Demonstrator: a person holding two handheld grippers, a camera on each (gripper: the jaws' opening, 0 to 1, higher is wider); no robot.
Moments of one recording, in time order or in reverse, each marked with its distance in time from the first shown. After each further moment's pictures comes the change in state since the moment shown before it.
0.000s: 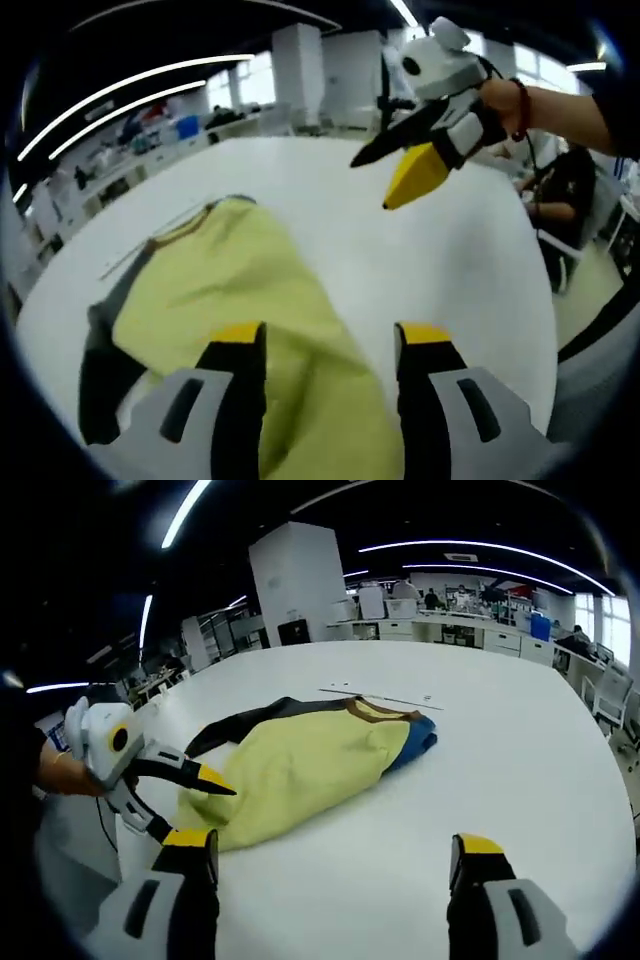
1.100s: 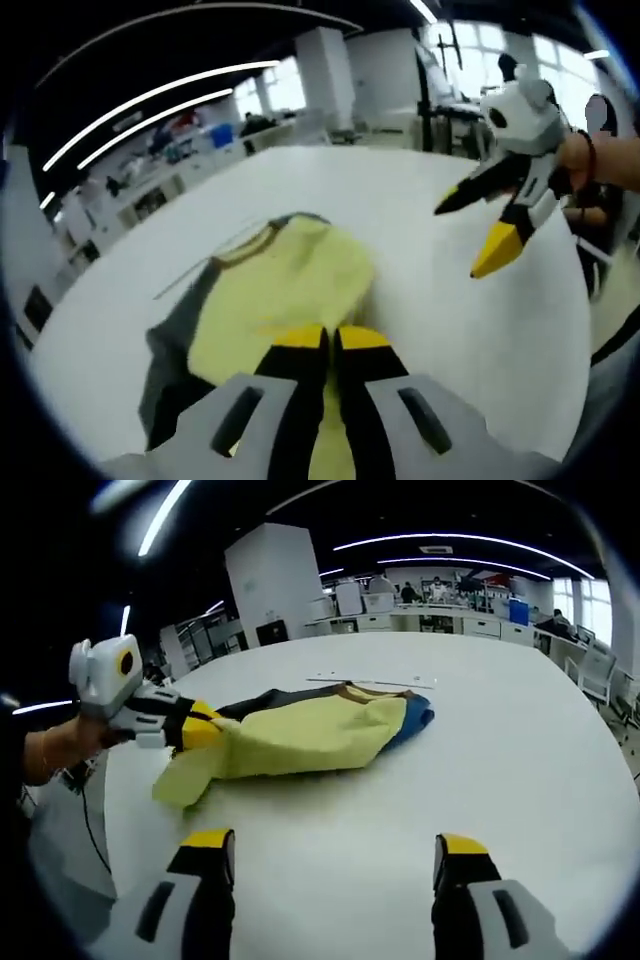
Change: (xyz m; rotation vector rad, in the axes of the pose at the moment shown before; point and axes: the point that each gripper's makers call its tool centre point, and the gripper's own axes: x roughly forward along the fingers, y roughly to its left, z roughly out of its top) left arm -0.036 0.105 0.049 -0.004 -0.073 0.209; right arm 0.018 0.011 -0.020 0.072 -0.001 -0.072
